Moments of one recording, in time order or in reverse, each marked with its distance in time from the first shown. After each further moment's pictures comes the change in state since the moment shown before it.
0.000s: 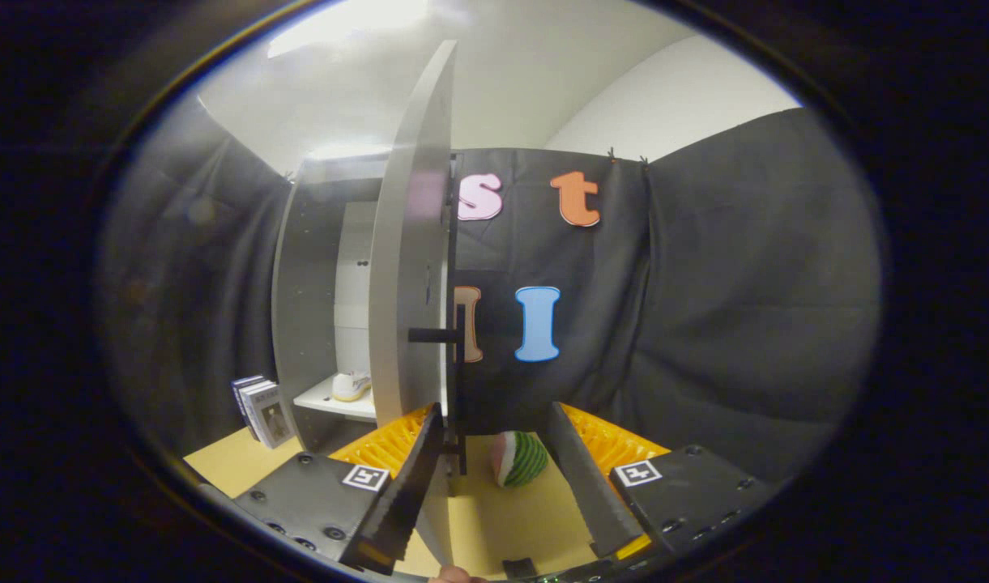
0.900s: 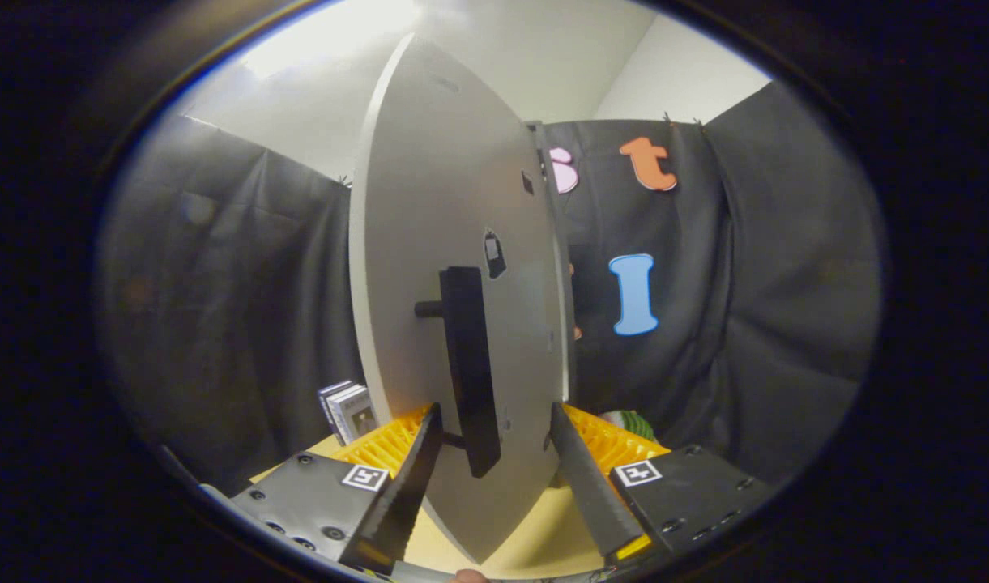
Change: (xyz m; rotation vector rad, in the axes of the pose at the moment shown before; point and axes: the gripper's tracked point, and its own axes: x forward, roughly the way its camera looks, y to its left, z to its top) arm 0.022 0.132 -0.026 0.128 0.089 0.277
